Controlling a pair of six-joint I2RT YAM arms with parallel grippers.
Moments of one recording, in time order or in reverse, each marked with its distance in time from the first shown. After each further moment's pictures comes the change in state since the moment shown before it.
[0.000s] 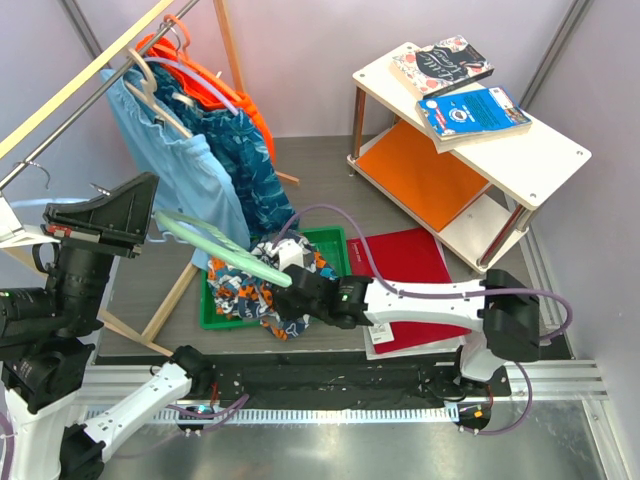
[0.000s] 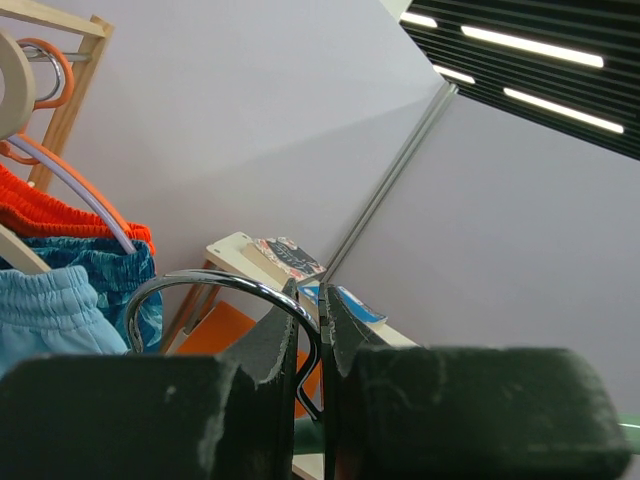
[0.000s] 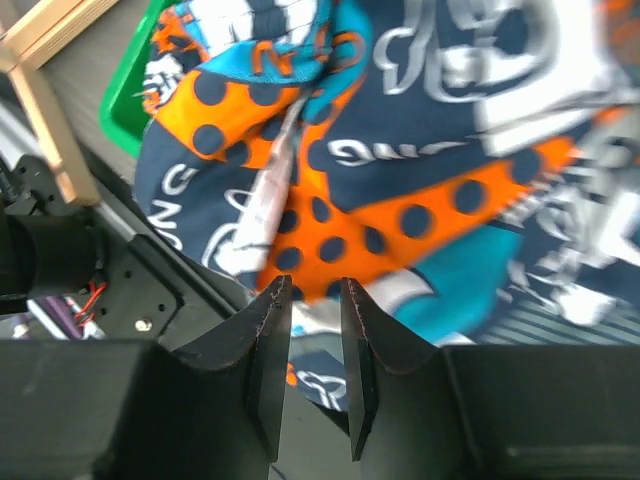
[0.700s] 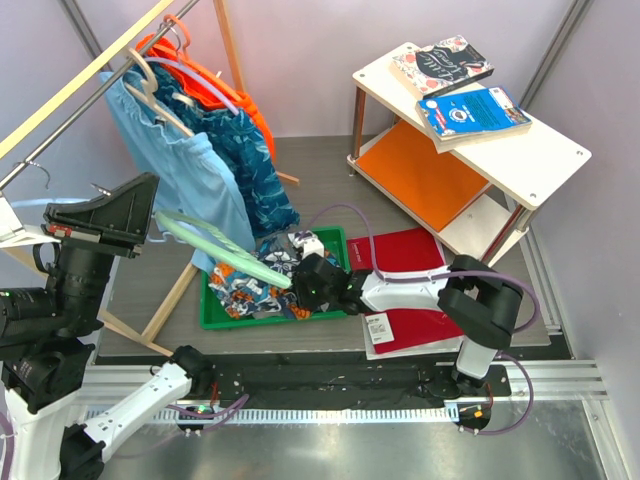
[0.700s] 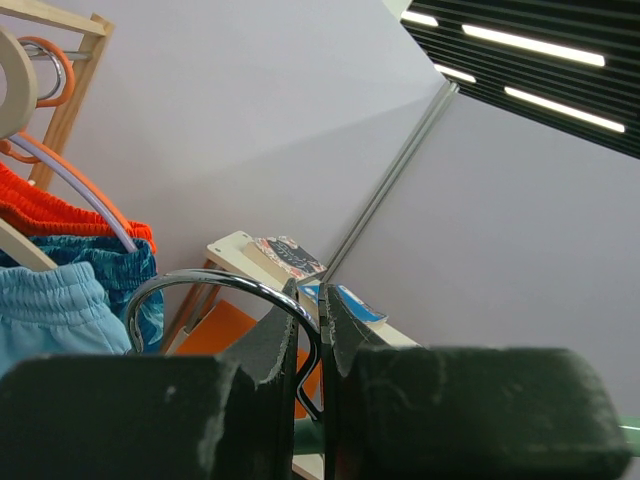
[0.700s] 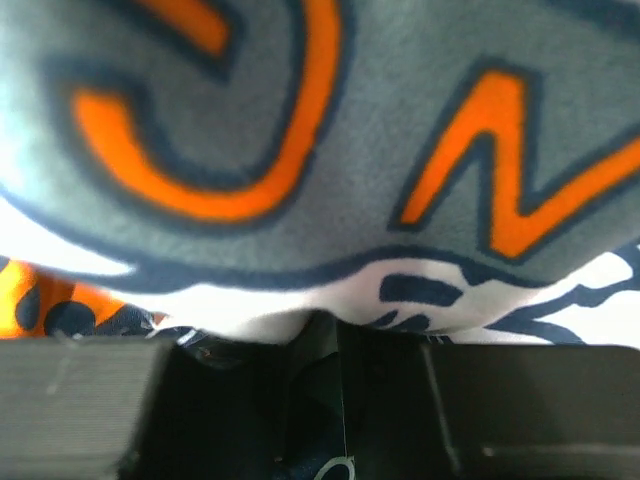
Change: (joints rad) left arm 0.000 0.000 0.000 -0.003 0.000 0.000; right arm -0.192 0.136 -0.229 0.311 -0.168 0.042
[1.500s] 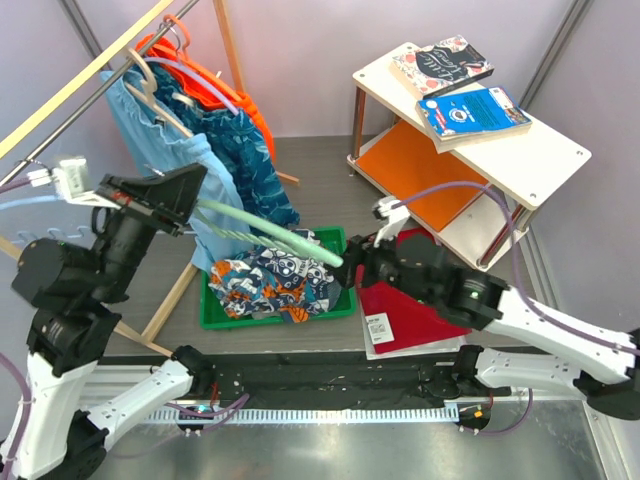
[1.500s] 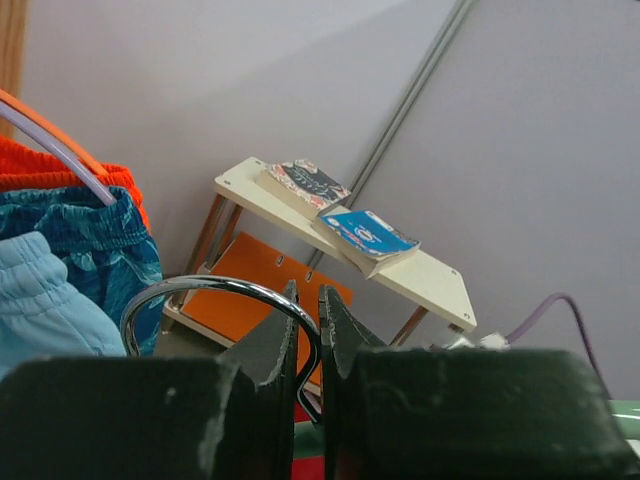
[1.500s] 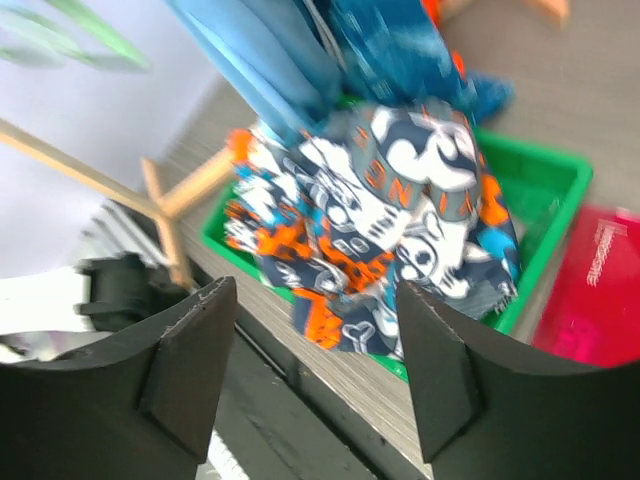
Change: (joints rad) left arm 0.000 0.118 0.011 -0.044 0.092 0.053; right arm 0.000 -0.767 0.034 -0.347 0.117 -0.109
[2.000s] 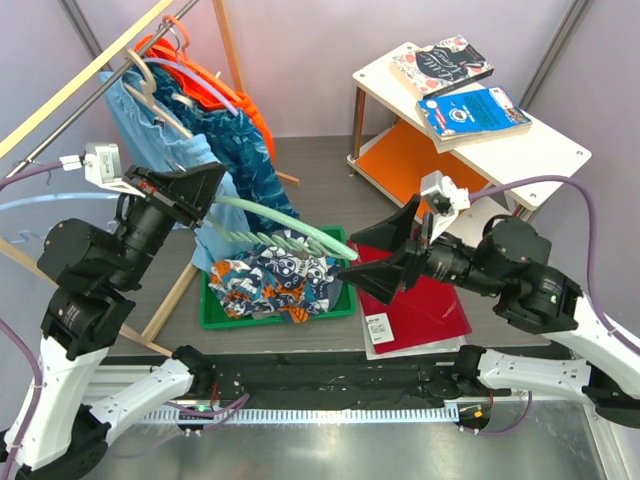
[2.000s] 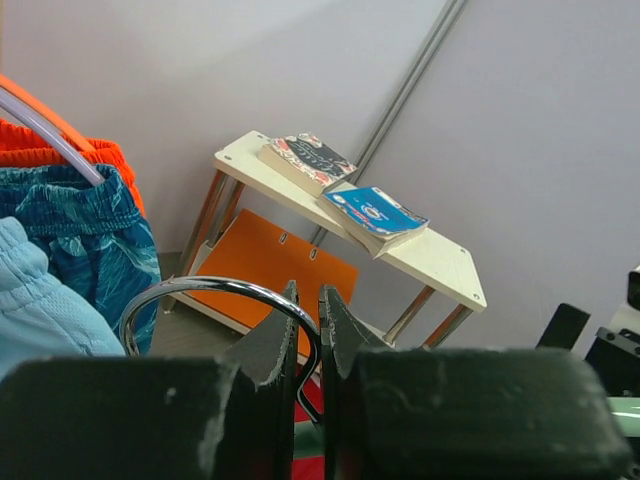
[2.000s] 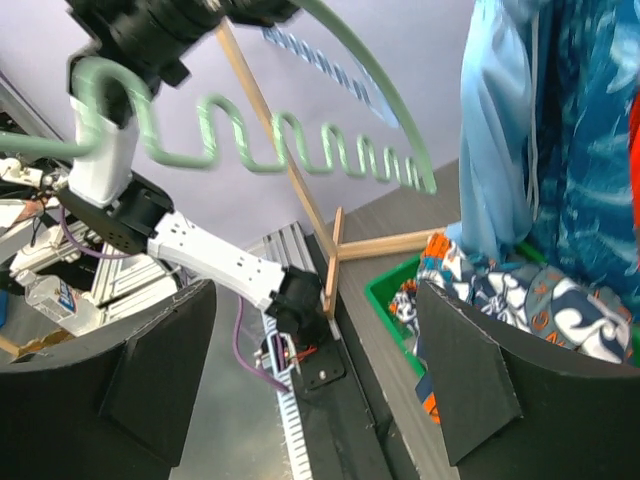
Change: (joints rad) left arm 0.000 0.065 -0.010 -0.015 0.039 0.005; right arm 0.000 -0.124 0.275 0.007 -0.413 -0.154
